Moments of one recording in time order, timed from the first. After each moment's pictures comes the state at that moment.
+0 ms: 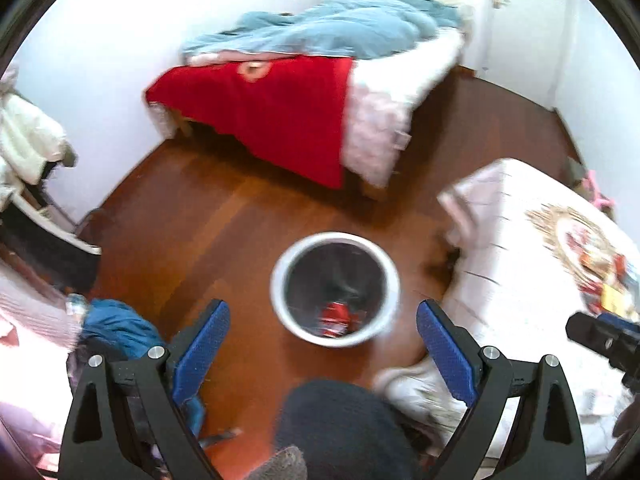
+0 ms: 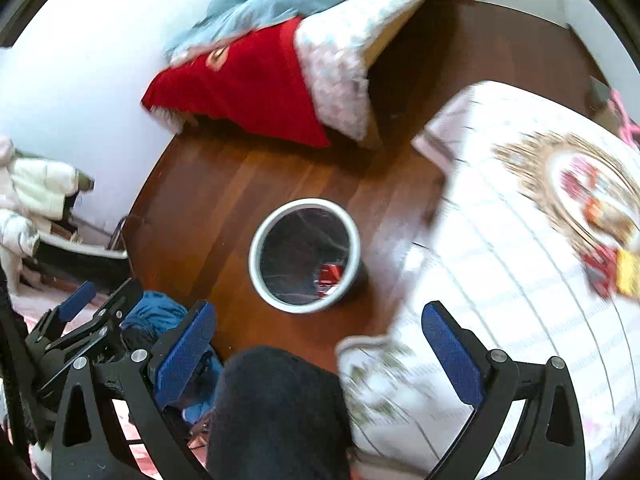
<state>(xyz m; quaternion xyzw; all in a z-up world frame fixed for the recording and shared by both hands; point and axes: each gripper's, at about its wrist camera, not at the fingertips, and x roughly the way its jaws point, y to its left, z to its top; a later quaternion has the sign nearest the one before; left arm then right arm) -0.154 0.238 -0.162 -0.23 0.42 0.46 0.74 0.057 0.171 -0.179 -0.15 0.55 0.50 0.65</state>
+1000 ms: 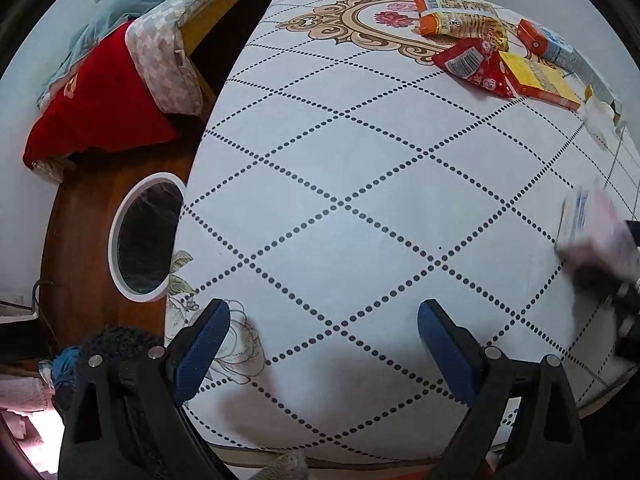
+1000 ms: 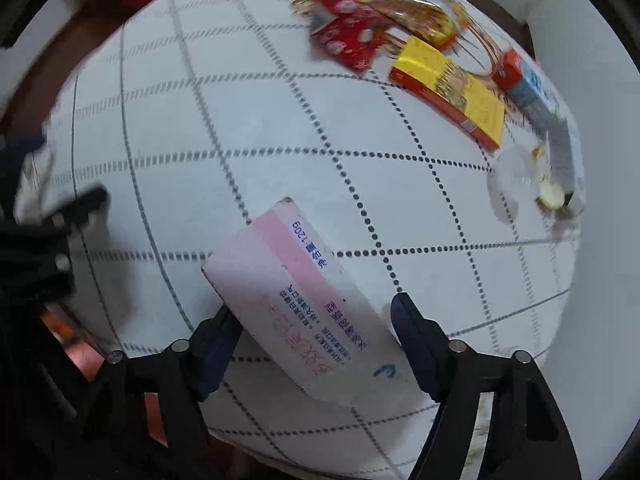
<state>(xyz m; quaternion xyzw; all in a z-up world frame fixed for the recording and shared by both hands) 0.048 0.062 -0.314 -0.14 0.59 0.29 0.74 0.199 -0.048 -0.323 -0.40 0.55 0.35 0.64</state>
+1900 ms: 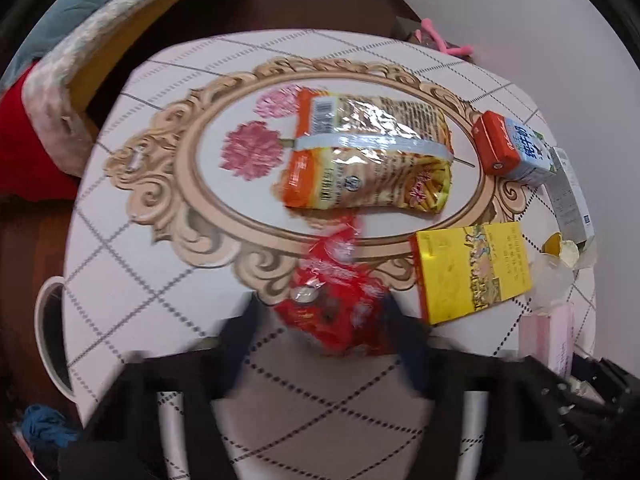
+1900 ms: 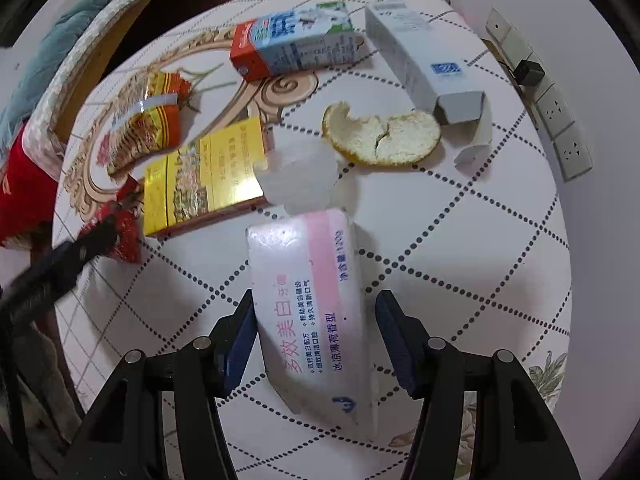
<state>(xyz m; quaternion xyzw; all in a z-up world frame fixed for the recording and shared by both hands) 0.240 0.107 -0.302 -0.21 0.57 0.17 0.78 0.354 -0.105 -0.320 -0.11 0.65 0.20 0.73</state>
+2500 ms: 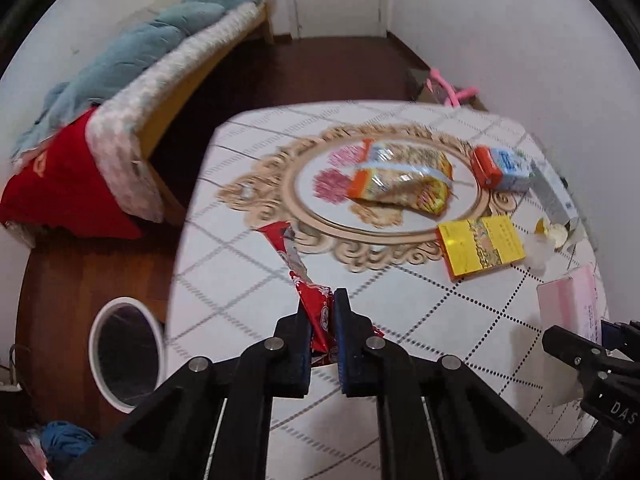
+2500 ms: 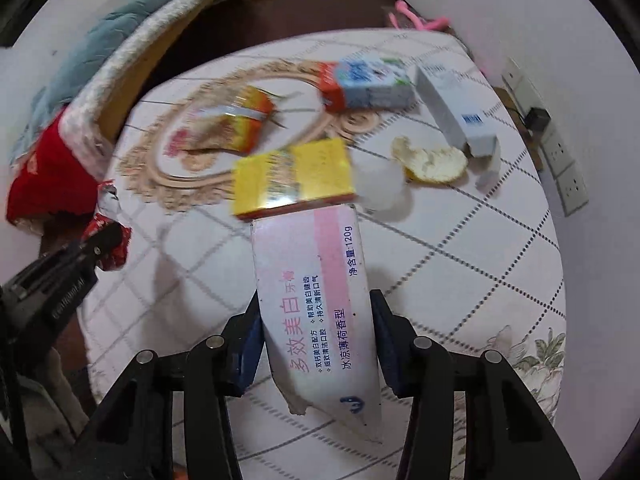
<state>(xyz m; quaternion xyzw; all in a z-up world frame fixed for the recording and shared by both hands) 0.143 0.106 -0.226 -0.13 0.48 0.24 0.83 0.288 -0.083 -0.263 -0.10 0.58 0.26 0.76</state>
